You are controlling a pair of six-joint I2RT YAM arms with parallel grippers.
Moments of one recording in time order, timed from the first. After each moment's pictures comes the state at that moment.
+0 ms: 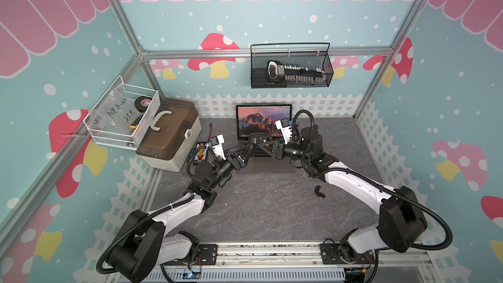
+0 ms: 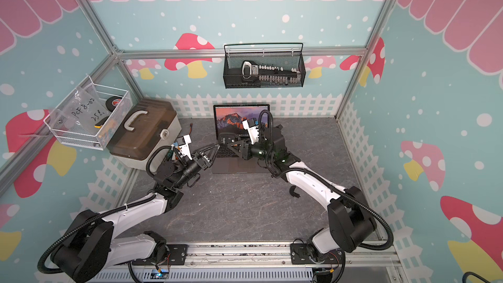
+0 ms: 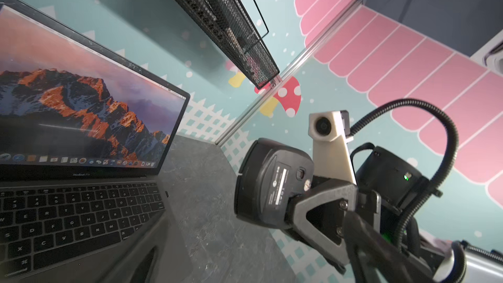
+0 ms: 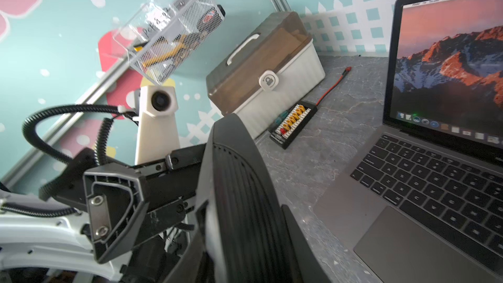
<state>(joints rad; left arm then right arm) -0.44 1.26 0.47 1.06 0.29 -0.94 0.58 1.49 1.04 0.31 -0.61 0.61</state>
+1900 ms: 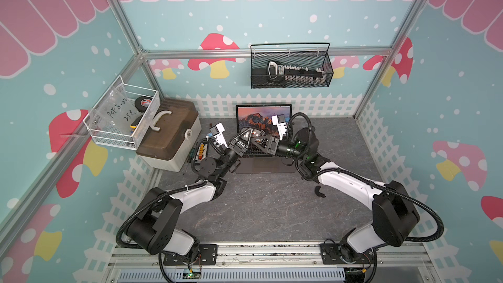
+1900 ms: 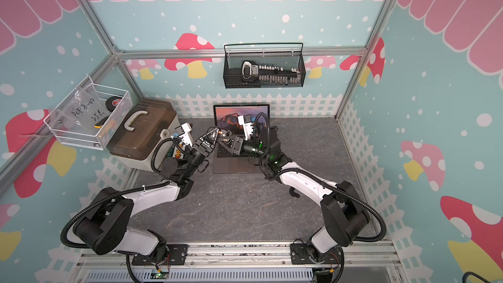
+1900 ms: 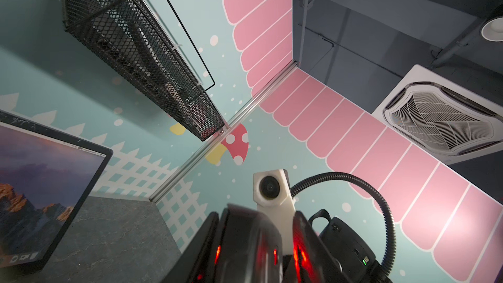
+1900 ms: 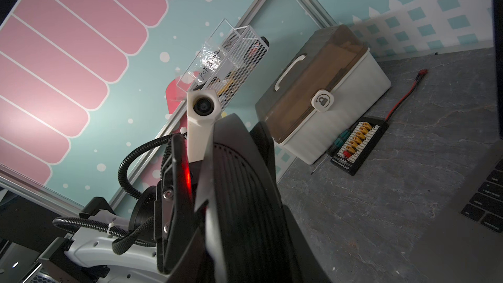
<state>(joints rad) -0.48 1.47 0.63 1.38 0.25 -1.09 0.64 1.53 1.05 0.55 -0.60 0.89</state>
